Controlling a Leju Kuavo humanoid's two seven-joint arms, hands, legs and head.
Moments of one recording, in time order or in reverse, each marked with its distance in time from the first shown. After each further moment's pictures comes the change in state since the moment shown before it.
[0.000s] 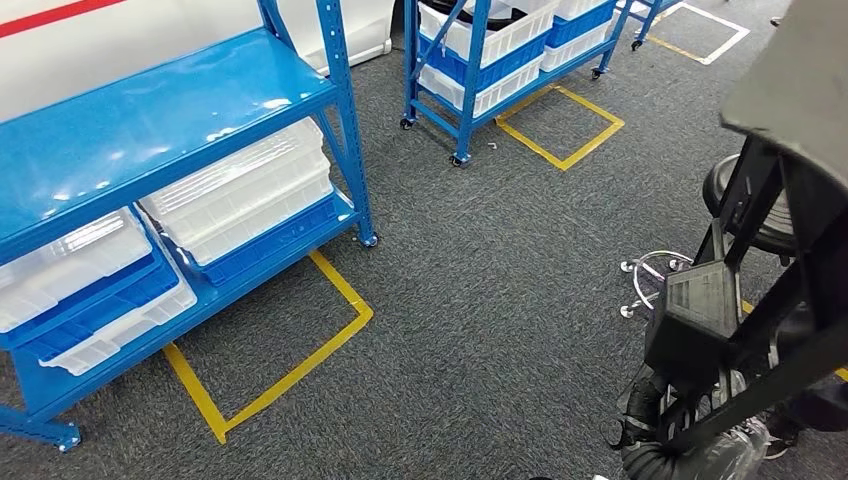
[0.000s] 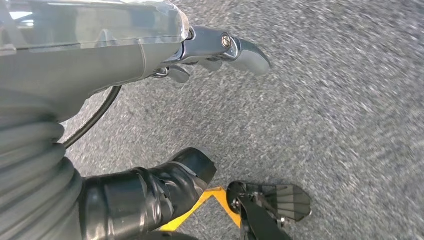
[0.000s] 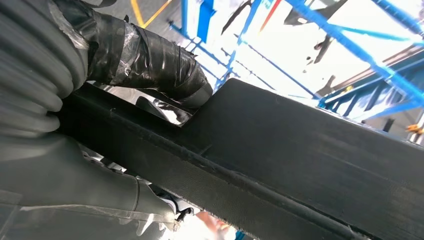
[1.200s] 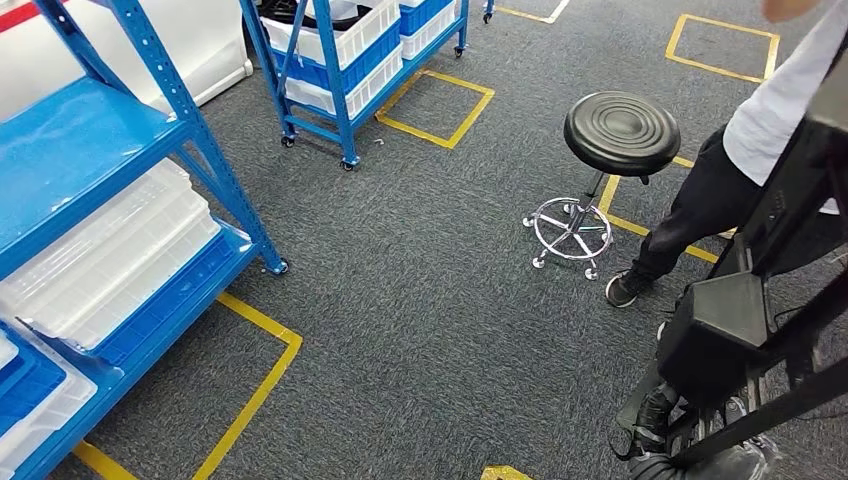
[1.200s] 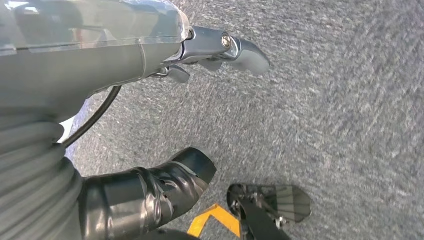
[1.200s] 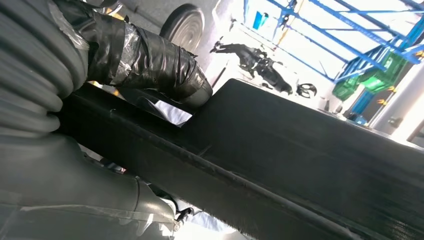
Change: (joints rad) left arm -0.004 -0.003 -0.001 0.000 0.004 0.019 0.020; right arm 0.038 0.018 -0.016 0.000 -0.060 -0.003 0.000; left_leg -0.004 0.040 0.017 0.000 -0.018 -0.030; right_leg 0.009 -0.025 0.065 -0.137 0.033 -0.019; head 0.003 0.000
